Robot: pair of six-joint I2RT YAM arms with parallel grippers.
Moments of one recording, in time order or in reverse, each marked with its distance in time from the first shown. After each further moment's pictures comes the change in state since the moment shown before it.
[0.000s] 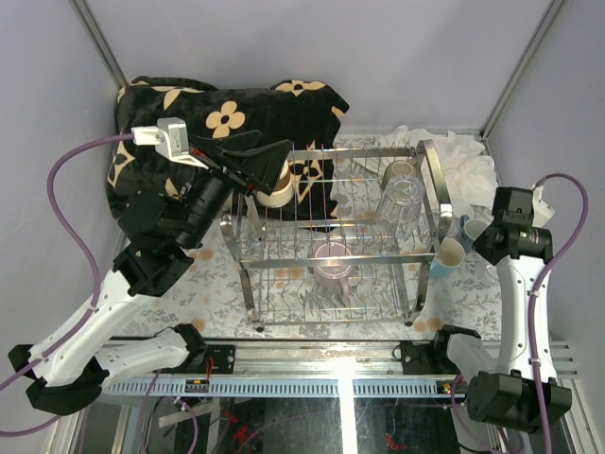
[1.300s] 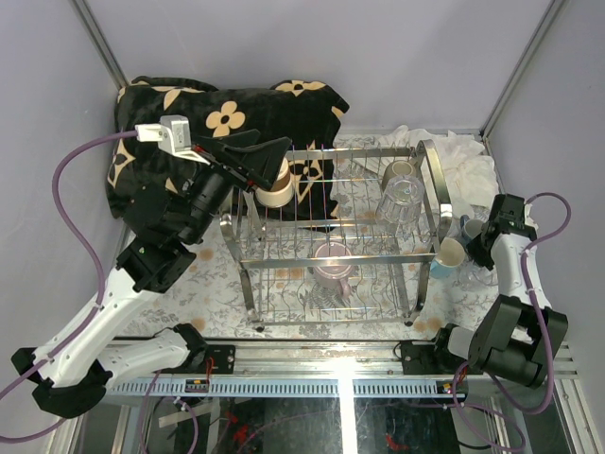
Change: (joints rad) left arm 0.065 0.005 -0.025 0.000 0.042 -0.032; right arm -0.158 0.251 -0.272 0.367 -0.156 0.037
